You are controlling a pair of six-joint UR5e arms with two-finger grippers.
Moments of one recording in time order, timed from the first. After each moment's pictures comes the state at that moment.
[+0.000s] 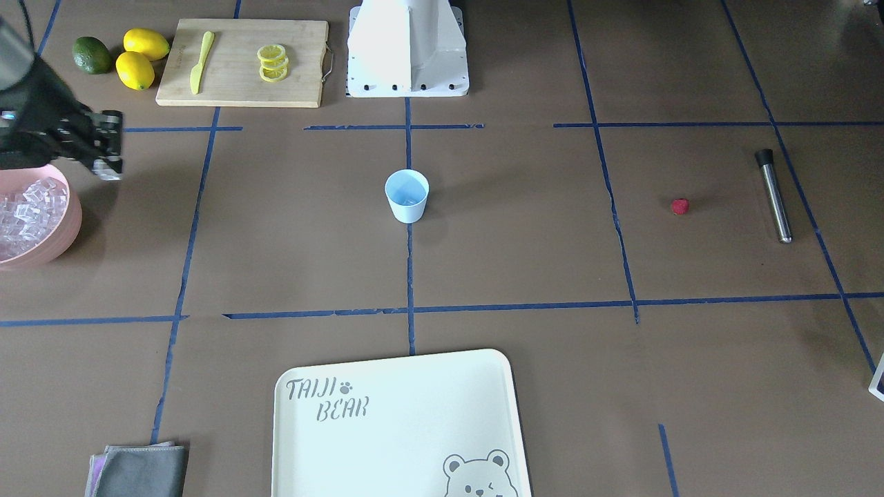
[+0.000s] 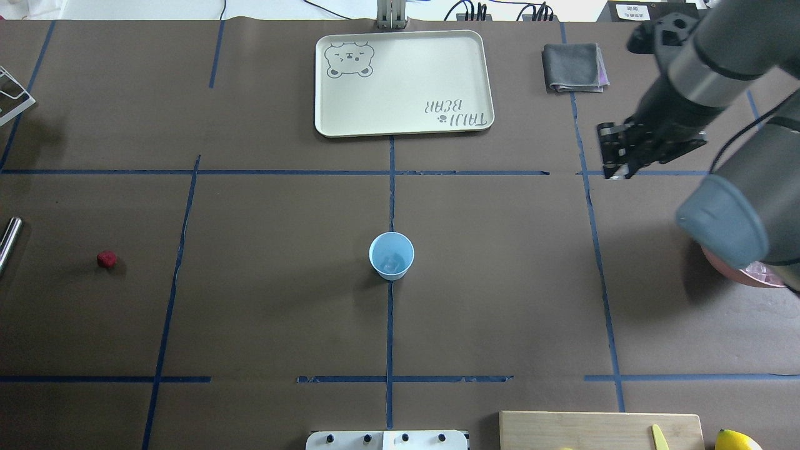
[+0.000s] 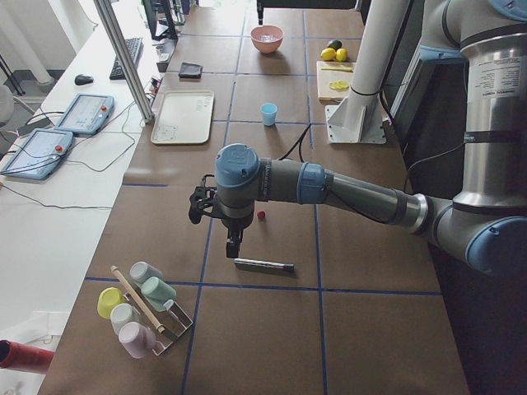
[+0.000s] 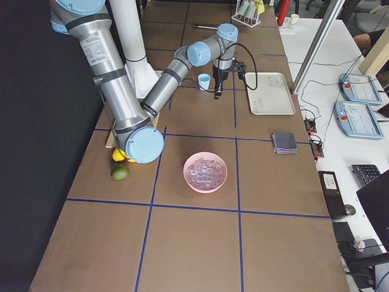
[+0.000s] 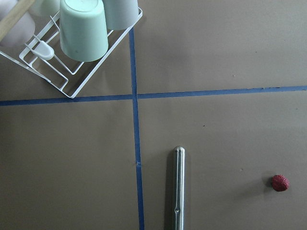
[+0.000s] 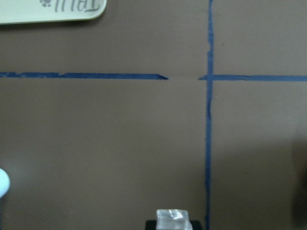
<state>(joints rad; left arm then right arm) -1.64 -1.50 -1.90 -1.38 -2.42 0.05 0.91 -1.06 2.04 -2.04 2.21 0.83</state>
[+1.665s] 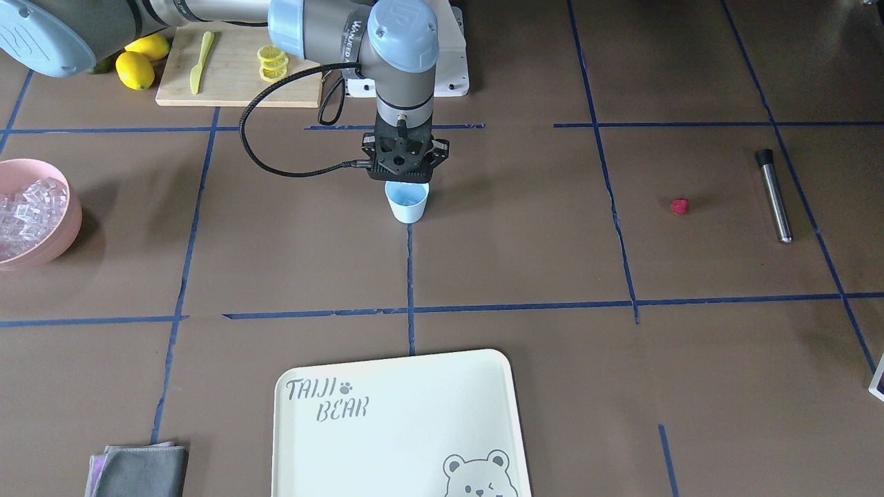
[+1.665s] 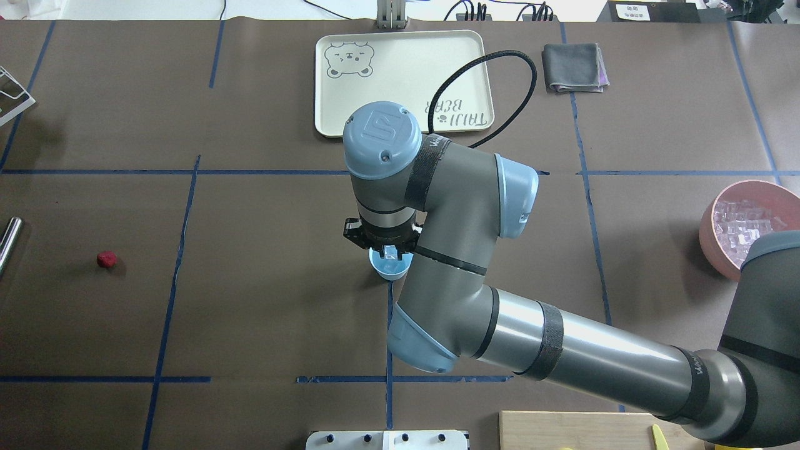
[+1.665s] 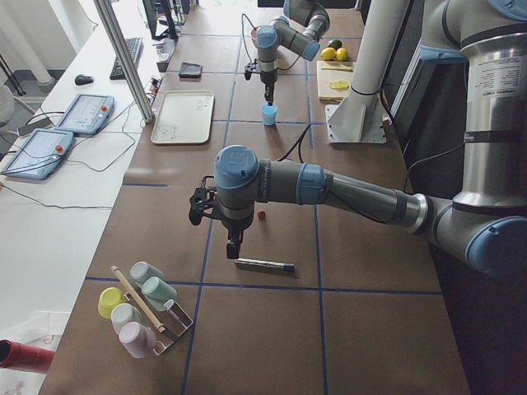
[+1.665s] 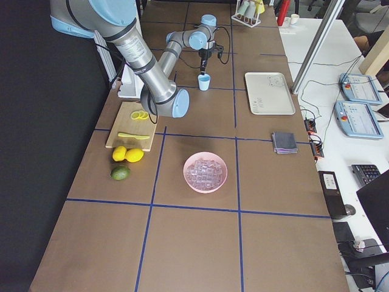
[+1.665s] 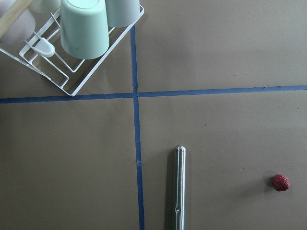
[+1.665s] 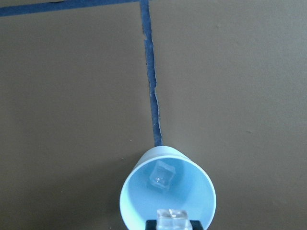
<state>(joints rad) -1.64 -1.50 -1.90 -1.38 -2.42 0.05 0.49 -0.68 1.60 -1.82 1.95 1.31</state>
